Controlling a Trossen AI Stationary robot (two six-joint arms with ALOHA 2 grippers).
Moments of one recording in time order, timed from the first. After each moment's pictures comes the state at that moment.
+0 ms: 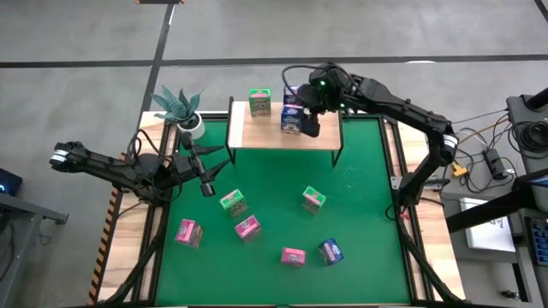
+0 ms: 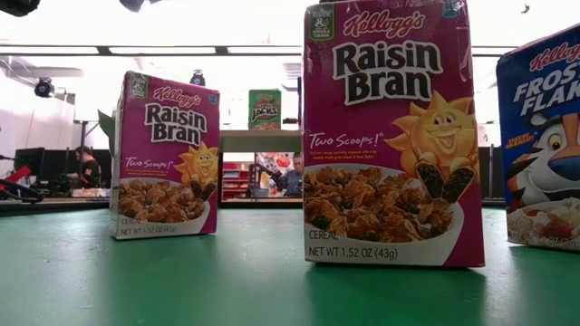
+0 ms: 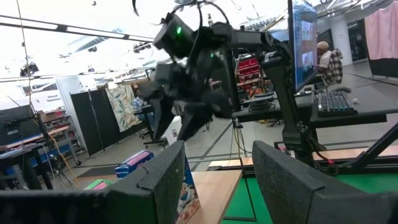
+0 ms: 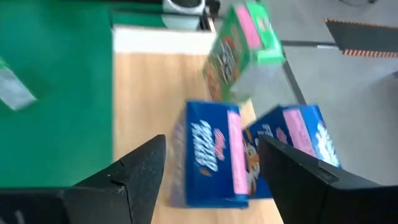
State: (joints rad) left arm -0.23 0.74 0.51 0.49 -0.58 0.38; right arm -0.46 1.64 1.79 -0.83 -0.08 -0.37
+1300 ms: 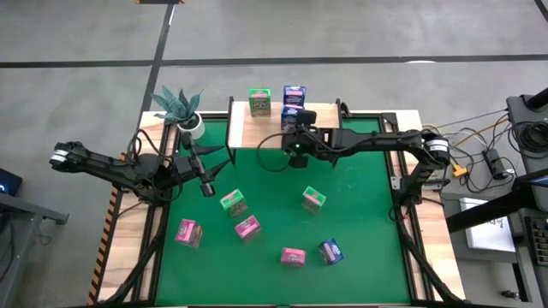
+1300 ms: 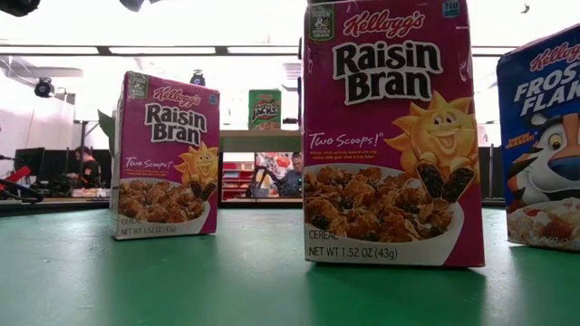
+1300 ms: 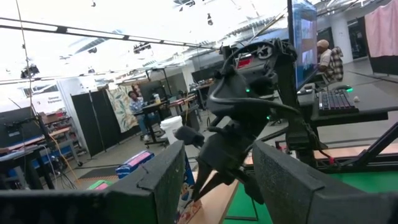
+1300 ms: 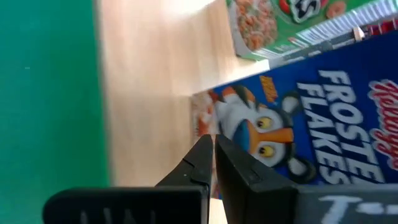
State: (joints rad) left arm -0.23 0.74 0.51 0.49 -0.58 0.40; right arm -0.19 1.70 1.39 -0.51 0.58 -0.43
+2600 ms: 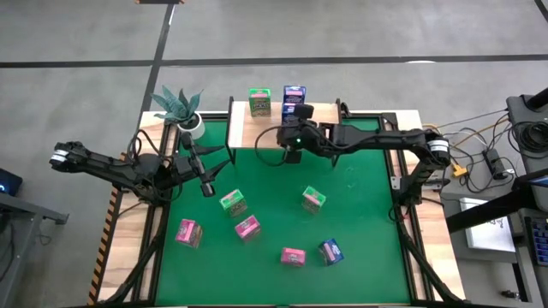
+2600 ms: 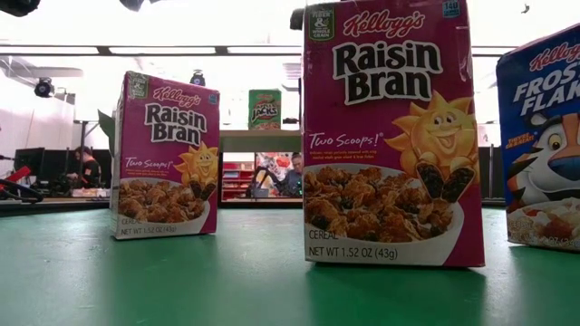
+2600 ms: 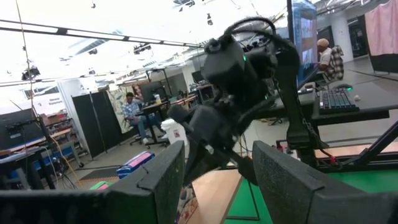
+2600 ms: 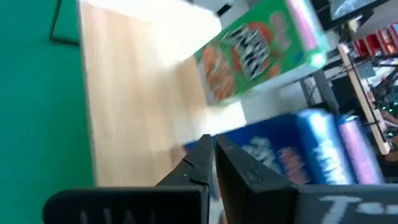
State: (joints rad) left arm -0.23 0.74 0.51 0.49 -0.58 0.41; right arm -0.17 1.70 1.51 -0.48 0.57 -0.43
